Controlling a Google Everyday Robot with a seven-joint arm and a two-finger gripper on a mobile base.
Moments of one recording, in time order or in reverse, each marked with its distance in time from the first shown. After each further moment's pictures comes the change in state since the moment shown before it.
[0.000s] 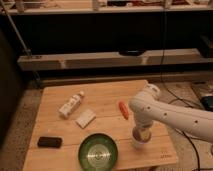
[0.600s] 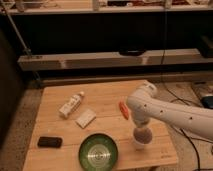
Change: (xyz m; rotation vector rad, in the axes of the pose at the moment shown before) arm -0.006 -0.012 0.005 0.016 -0.002 -0.044
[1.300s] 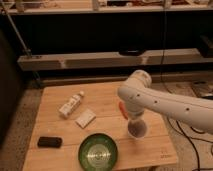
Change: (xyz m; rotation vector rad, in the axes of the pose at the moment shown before) arm -0.034 -0.019 -0.063 0.036 0.002 -0.146
